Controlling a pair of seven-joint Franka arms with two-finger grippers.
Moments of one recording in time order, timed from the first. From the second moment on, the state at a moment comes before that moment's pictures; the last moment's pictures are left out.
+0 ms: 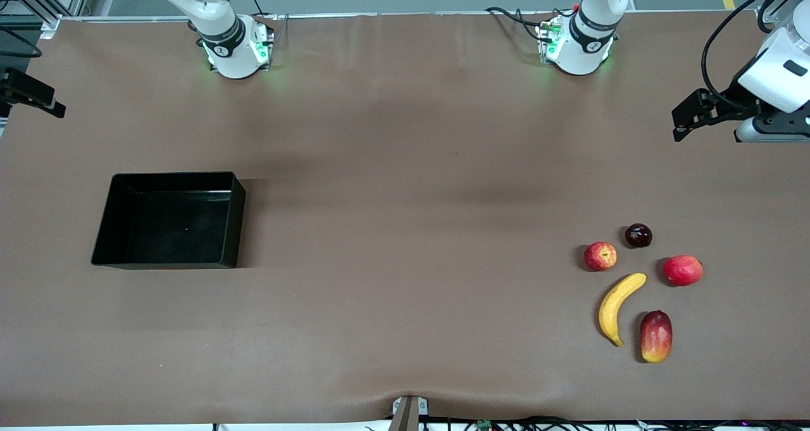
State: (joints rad) left arm 0.06 -0.06 -0.17 -1.62 0.04 1.60 -0.06; right arm 0.01 -0.05 -0.15 -1.52 0.03 1.38 -0.09
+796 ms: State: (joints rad) left arm 0.05 0.12 -0.18 -1.63 0.04 1.71 -0.06; right arm -0.01 0.02 -0.16 -1.51 0.02 1.39 -0.09
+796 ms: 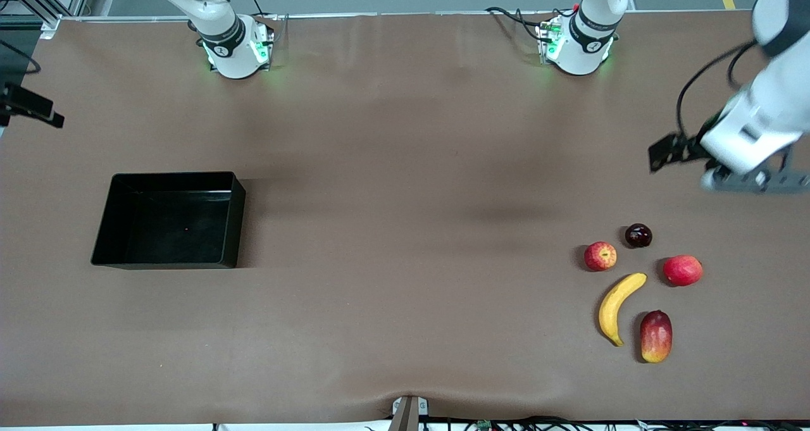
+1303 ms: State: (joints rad) left arm 0.06 0.33 -0.18 -1.83 0.08 2.15 -0.04; right arm -0.11 0.23 -0.23 -1.51 0.02 1.44 -0.19
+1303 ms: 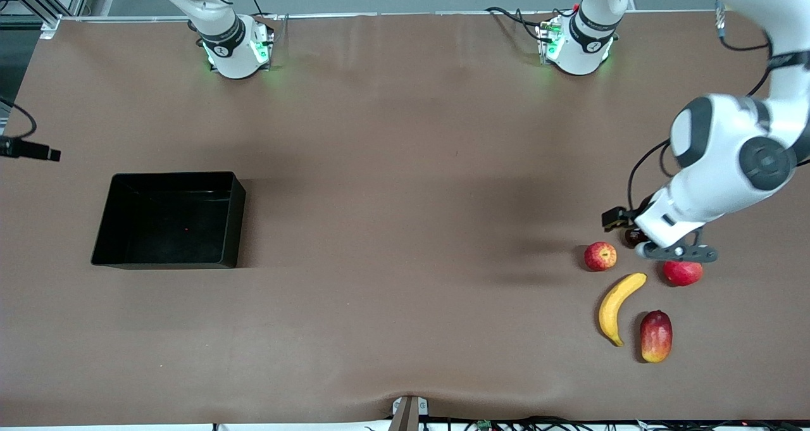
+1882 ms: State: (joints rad) left arm 0.06 0.45 -0.18 -1.91 0.13 2.37 -0.04; right arm -0.16 0.35 -0.23 -1.78 0.02 1.95 -0.35
